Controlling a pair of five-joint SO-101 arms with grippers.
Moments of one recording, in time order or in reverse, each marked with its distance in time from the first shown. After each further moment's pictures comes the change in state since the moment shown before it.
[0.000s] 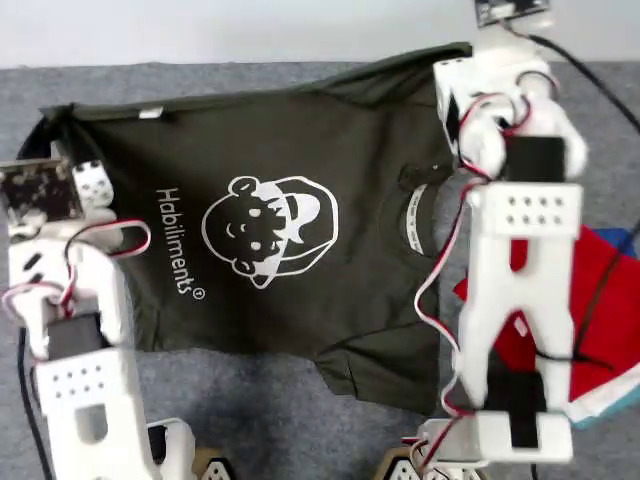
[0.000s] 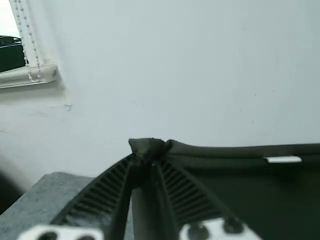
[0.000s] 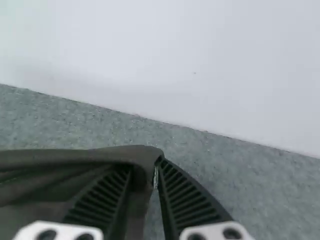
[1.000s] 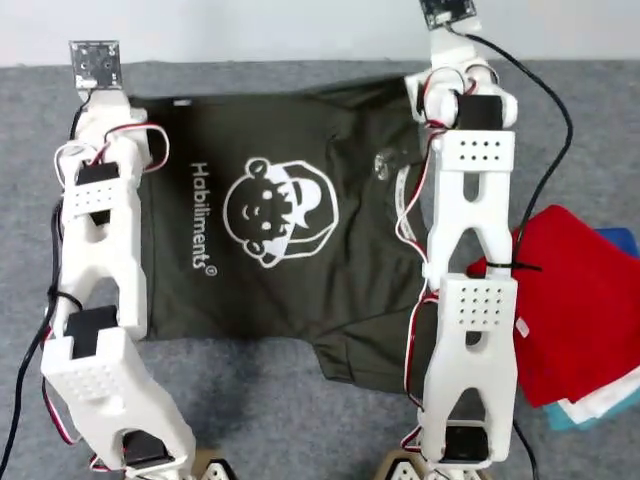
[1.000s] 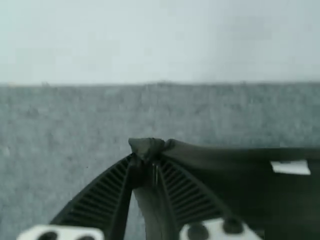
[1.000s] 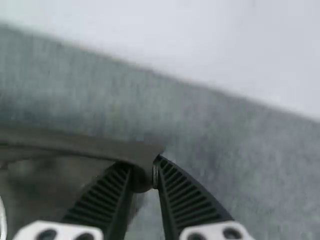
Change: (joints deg) left arm 1.6 70.7 -50.1 12.6 0.2; right arm -0.3 56.1 -59.3 21.1 4.1
